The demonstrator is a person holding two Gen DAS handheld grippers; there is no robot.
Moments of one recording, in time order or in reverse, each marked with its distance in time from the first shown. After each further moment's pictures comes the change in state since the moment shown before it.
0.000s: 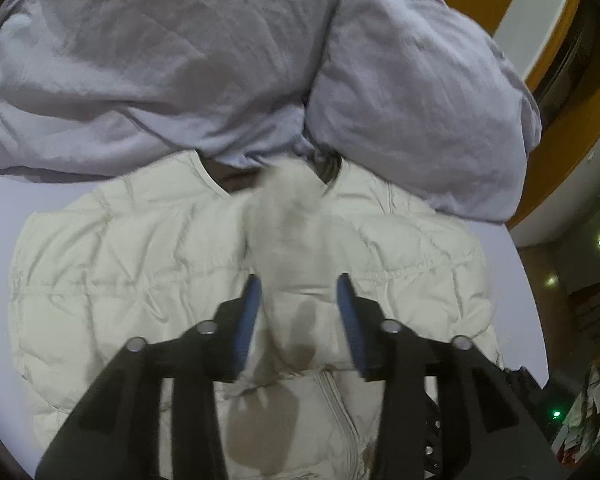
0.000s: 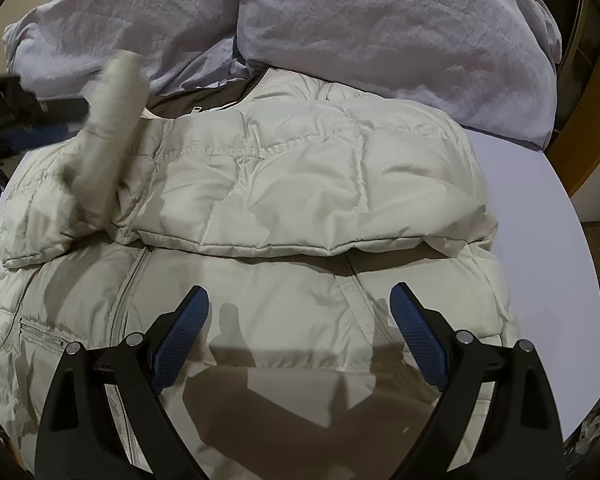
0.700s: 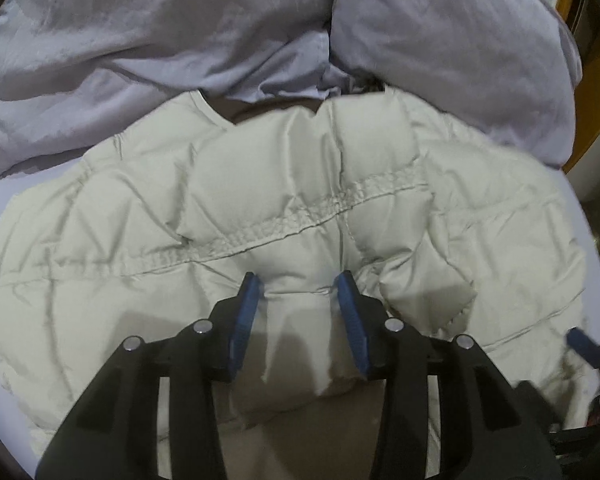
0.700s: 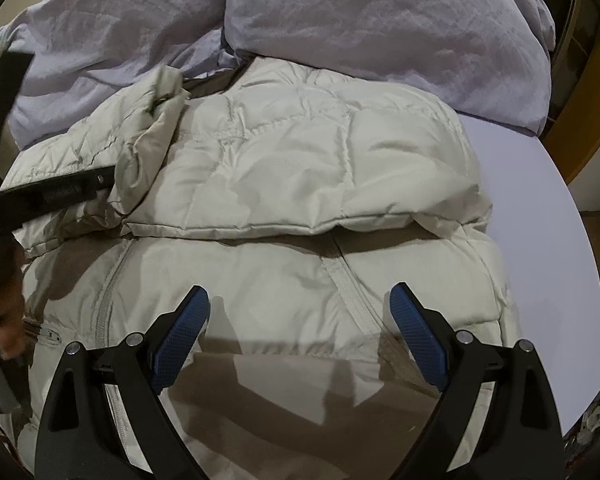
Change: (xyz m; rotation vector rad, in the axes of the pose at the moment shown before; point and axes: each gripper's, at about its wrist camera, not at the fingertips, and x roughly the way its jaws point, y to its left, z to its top) left arm 0.086 0.003 -0.036 0.108 0.114 0.163; right arm 0.003 -0.008 -0.006 0.024 0.033 -0.010
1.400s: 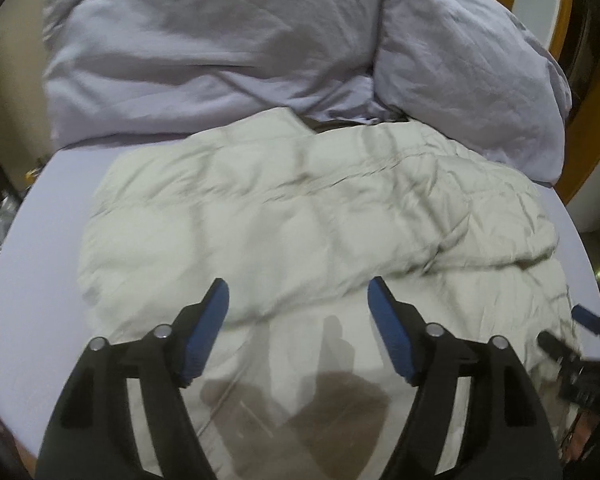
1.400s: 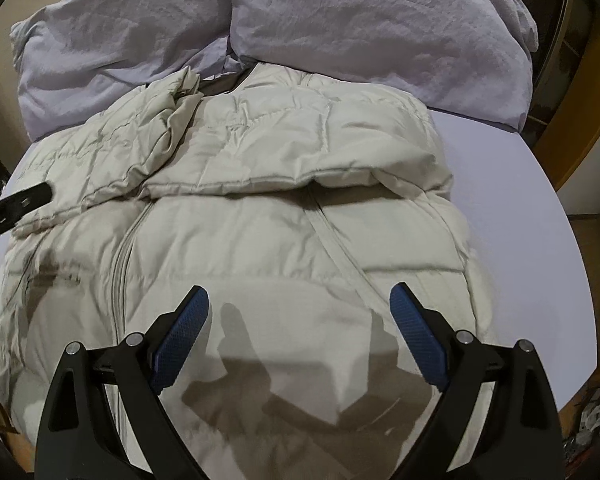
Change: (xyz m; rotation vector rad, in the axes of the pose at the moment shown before) left arm -0.107 0.058 -0.077 -0.087 -0.126 0.057; right arm -0.046 -0.011 -0.042 -0.028 -0.048 0.001
